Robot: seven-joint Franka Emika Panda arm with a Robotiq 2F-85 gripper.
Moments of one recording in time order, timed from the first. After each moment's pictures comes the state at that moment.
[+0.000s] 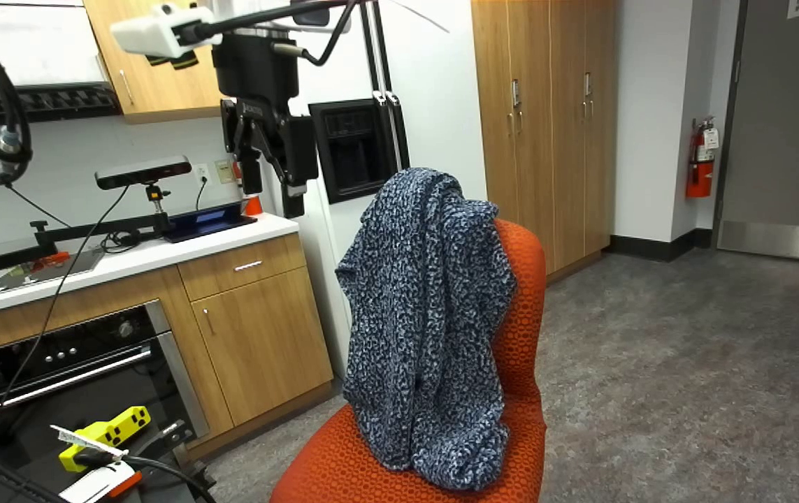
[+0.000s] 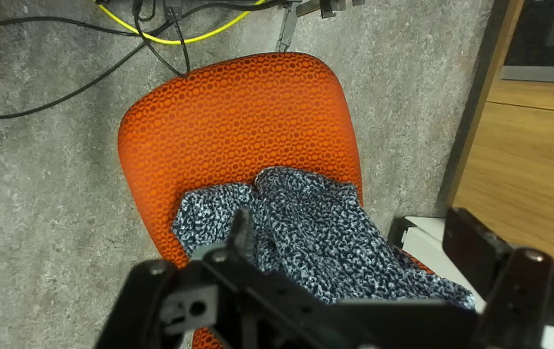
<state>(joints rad) 0.01 -0.53 -0.27 -2.51 0.12 1.92 -0.27</state>
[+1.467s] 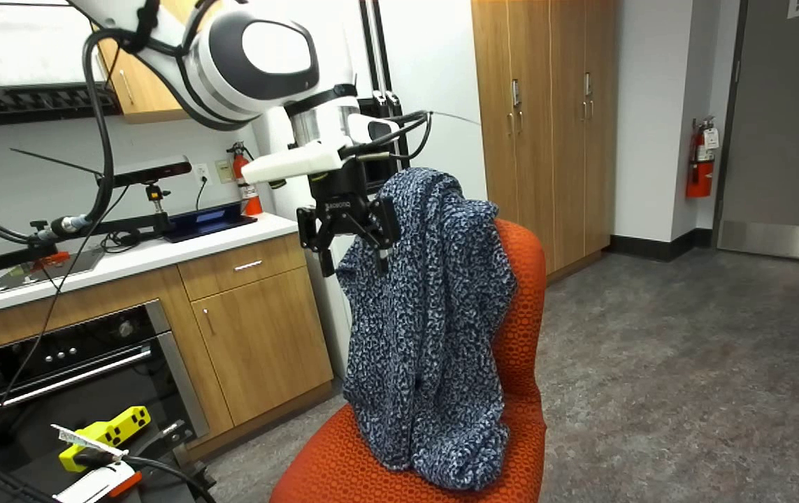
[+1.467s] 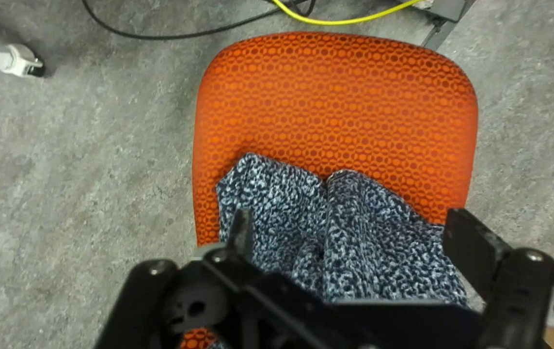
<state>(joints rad) 0.00 -0.09 -0.07 -2.43 -0.10 2.32 -0.35</state>
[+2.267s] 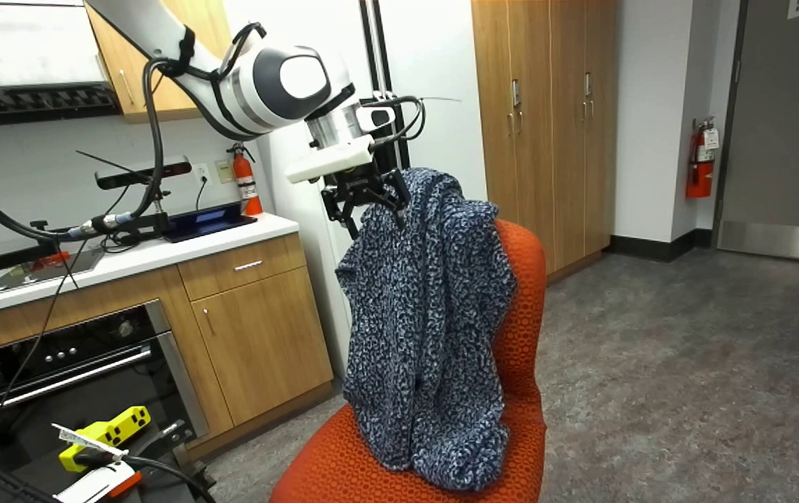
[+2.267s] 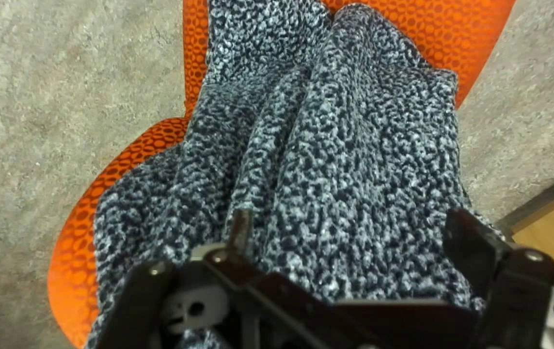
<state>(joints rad) 0.03 0.10 0.06 -2.23 -0.08 2.57 -0.34</state>
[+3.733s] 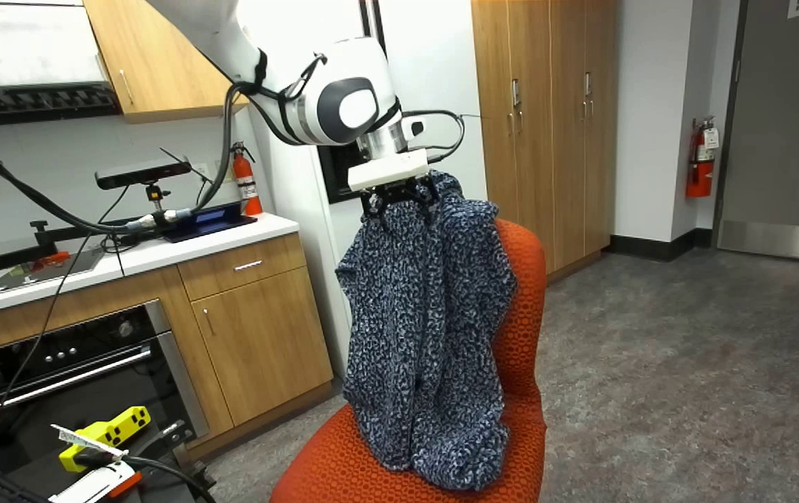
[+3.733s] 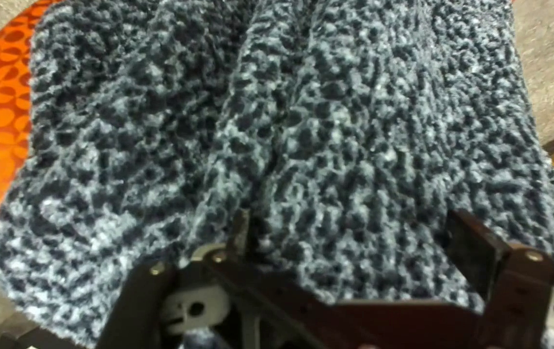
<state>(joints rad) -0.03 0.40 0.14 -1.89 0.07 2.62 -0.66</state>
